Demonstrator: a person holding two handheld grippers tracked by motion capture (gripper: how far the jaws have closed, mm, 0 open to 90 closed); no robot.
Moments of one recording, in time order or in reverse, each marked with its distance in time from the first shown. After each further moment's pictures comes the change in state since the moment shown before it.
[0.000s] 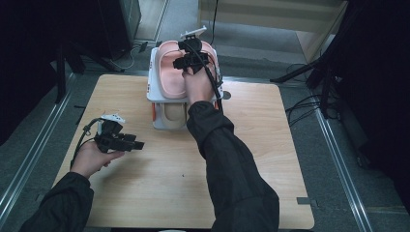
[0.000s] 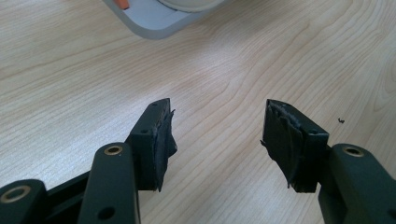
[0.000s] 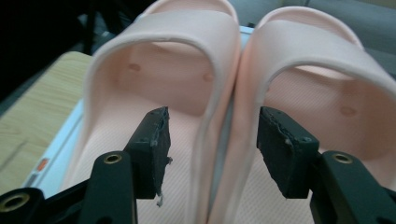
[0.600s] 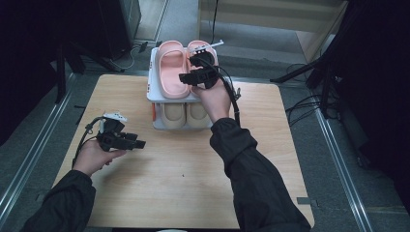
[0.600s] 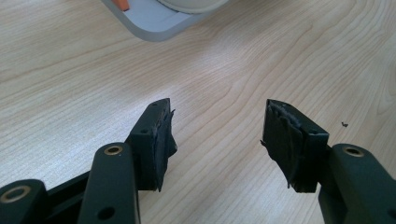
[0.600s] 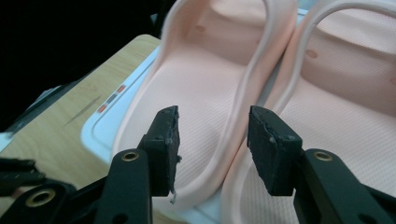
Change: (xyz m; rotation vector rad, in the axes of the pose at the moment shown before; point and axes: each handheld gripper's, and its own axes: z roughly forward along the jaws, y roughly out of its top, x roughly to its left) left arm 0.002 0.004 0.005 0.009 -0.001 -0.003; right arm -0.019 -0.041 -0.038 -0.032 0.259 -0.104
